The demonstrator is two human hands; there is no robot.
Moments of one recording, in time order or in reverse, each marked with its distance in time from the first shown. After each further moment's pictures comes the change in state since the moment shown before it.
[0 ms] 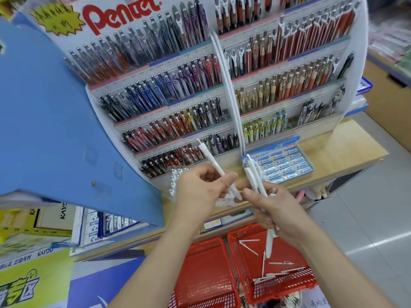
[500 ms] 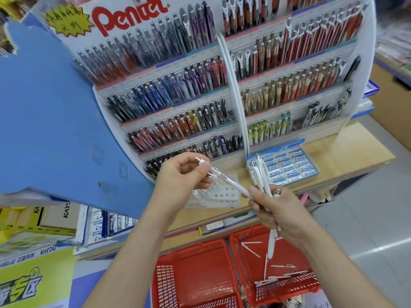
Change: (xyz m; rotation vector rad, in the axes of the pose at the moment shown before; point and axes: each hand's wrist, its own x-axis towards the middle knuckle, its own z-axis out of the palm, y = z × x) left_hand 0.010 0.015 -0.048 -0.112 -0.051 -0.006; right_hand 0.005 0.000 0.002 -0.018 0.028 0.042
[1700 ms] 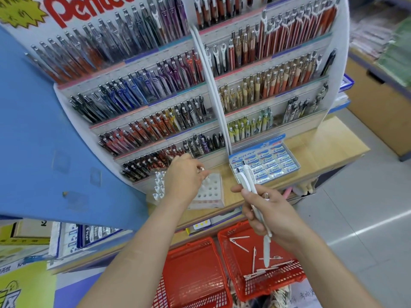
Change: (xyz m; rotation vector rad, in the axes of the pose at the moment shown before) left_hand 0.078 -0.078 0.038 1.206 0.046 0.257; right_hand -0.011 0.000 -0.017 -0.076 0.055 0.037
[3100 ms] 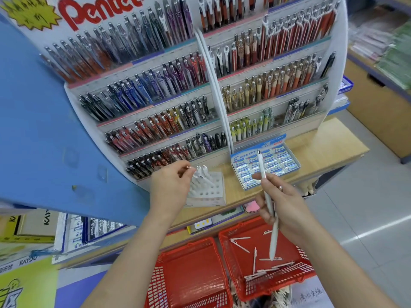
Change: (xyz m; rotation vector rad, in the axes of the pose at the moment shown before) left_hand -0.046 -0.006 -0.039 -0.493 0.232 -0.123; right_hand -0.002 0.000 -0.012 0.100 0.196 -0.055
